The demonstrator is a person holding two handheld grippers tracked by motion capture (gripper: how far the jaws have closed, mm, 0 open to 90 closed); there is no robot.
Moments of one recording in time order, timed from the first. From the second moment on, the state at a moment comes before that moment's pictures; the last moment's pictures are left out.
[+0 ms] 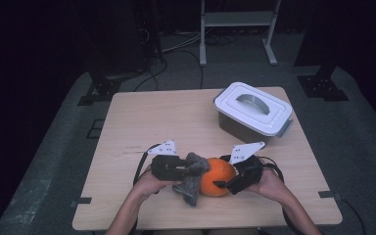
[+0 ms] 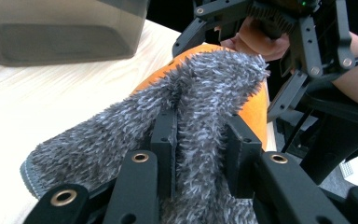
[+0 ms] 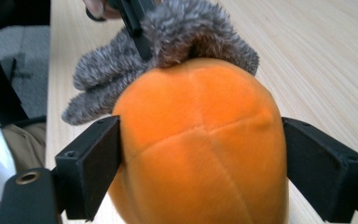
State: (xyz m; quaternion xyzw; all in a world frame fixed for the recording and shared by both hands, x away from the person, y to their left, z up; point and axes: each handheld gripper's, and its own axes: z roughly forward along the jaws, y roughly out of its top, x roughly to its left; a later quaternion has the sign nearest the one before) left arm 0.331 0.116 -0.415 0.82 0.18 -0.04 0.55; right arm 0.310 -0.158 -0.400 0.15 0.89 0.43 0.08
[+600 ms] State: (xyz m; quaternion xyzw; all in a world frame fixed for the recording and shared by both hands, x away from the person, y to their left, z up) left arm 0.324 0.134 -0.387 0.80 0.13 -0.05 0.58; right arm 0.304 -0.143 -0.404 0.12 0.85 0.51 0.03
